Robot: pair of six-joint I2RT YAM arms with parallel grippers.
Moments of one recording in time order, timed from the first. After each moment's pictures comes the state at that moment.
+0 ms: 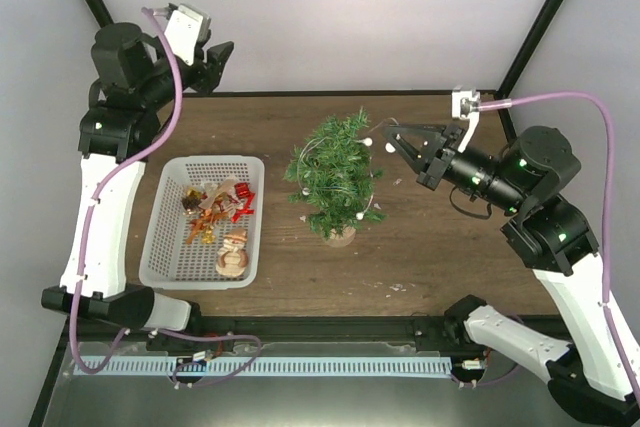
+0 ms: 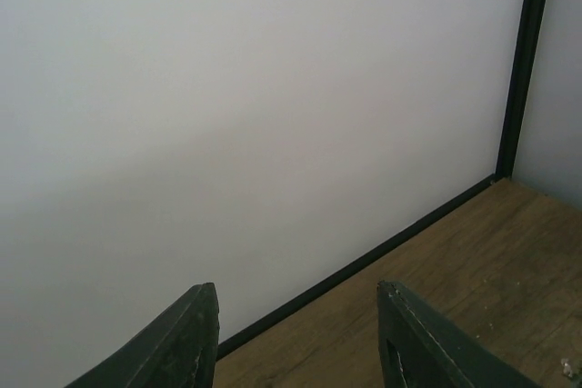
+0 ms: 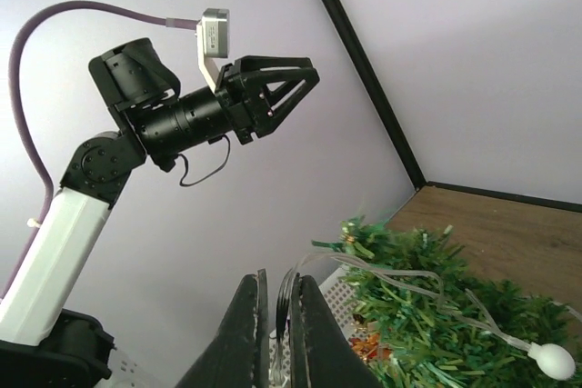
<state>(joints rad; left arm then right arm) -0.18 1.42 1.93 -0.63 0.33 0.20 0.55 0.88 1.41 -0.45 -0.44 0.54</state>
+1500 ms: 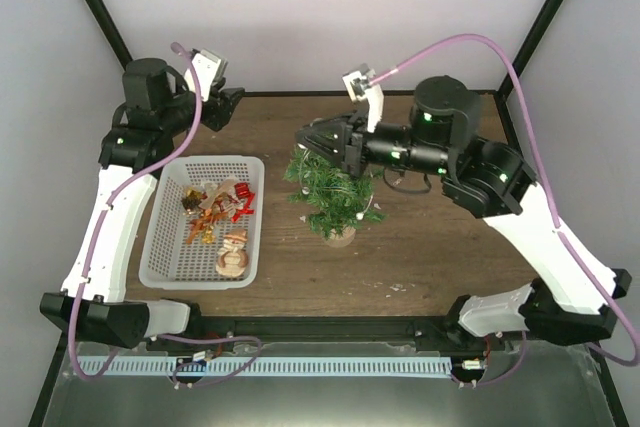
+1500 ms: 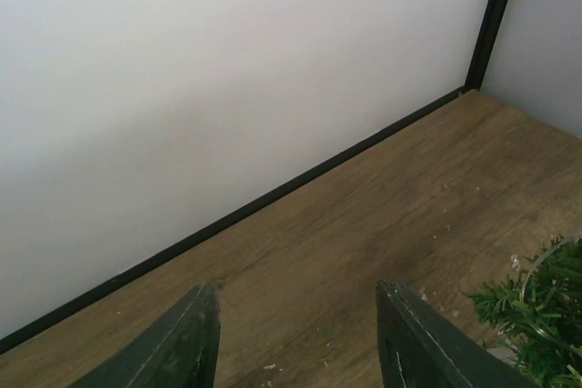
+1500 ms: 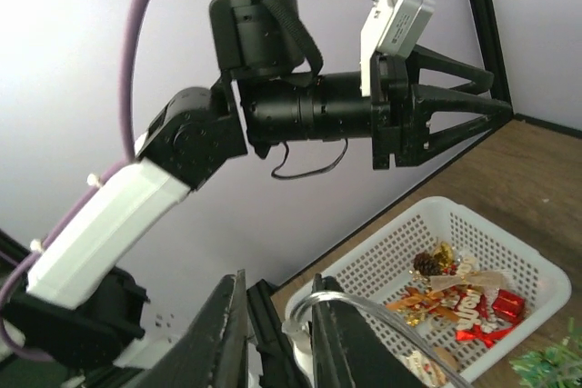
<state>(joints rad) -0.17 1.31 1.59 -0.61 0.37 0.21 0.93 1.27 1.85 -0.69 -0.33 0.43</state>
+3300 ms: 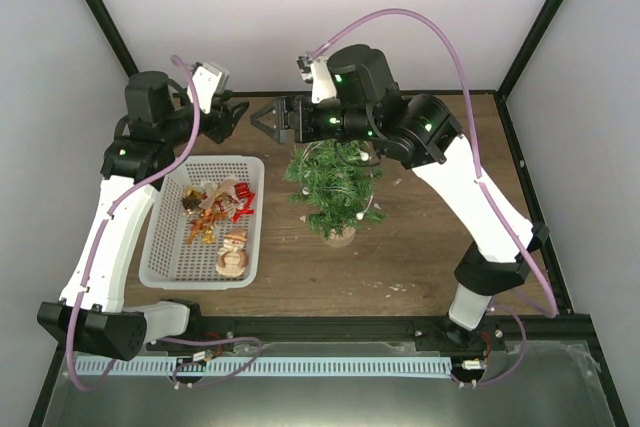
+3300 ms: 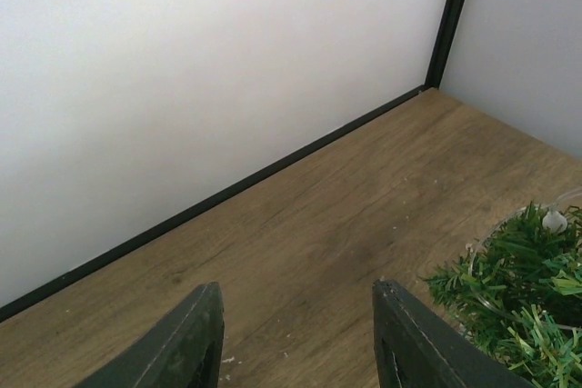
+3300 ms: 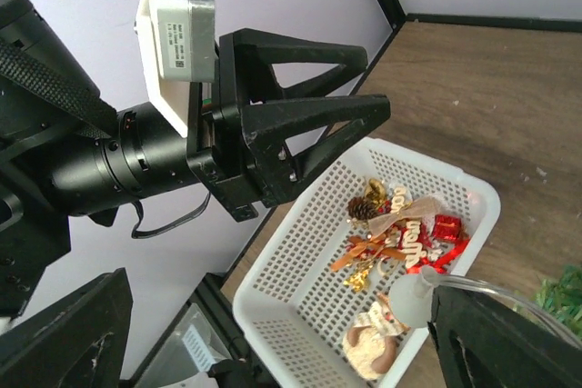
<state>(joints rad) -0.17 1.24 1.47 -0.56 0.45 0.18 0.93 1.74 2.38 -1.05 -0.14 0.57</state>
